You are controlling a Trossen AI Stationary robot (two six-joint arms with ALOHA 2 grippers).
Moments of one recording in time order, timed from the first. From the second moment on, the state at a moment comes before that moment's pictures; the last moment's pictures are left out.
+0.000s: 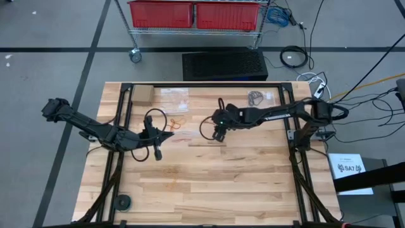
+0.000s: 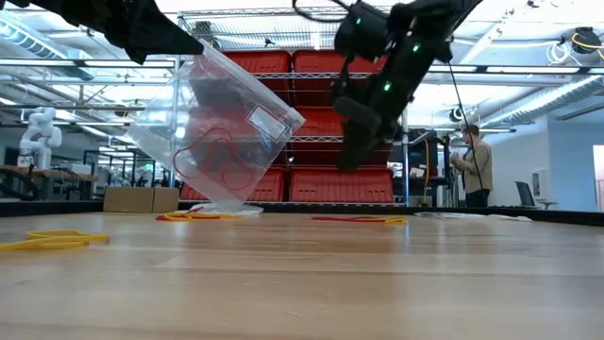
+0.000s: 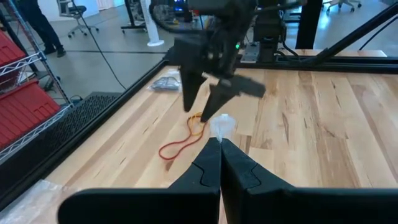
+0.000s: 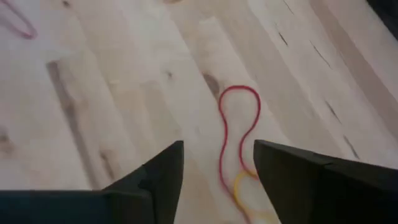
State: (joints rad) left arm -0.38 0.84 0.48 0.06 -0.67 -0.10; right arm -0.13 1.70 1.09 -0.37 0.25 0.27
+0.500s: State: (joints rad) left arm -0.39 0.84 0.48 0.06 -0.67 -0.10; right arm -0.24 1.92 1.09 -0.26 0.15 0.23
